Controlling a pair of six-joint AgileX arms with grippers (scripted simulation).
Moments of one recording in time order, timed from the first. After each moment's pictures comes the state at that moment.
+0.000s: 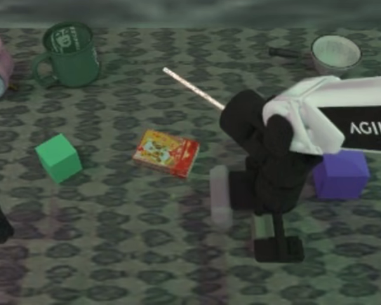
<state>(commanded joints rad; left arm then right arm) 0.00 0.00 0.00 0.00 0.00 0.00 0.67 2.00 1.27 -0.84 -0.02 -0.90</state>
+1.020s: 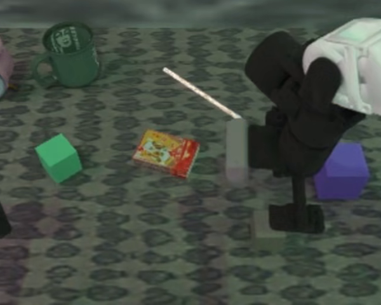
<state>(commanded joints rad) -0.01 0.10 0.10 -0.07 0.00 0.05 0.63 1.81 1.36 -1.01 -0.03 -0.87</state>
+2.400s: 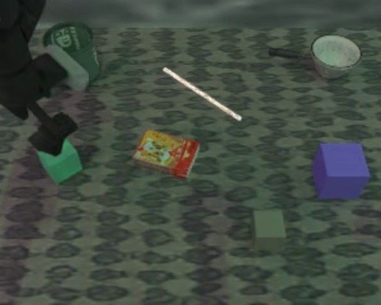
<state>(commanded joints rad) -0.13 2.06 1.63 -1.12 0.00 0.73 0.02 0.05 0.03 -0.03 -0.01 -0.03</state>
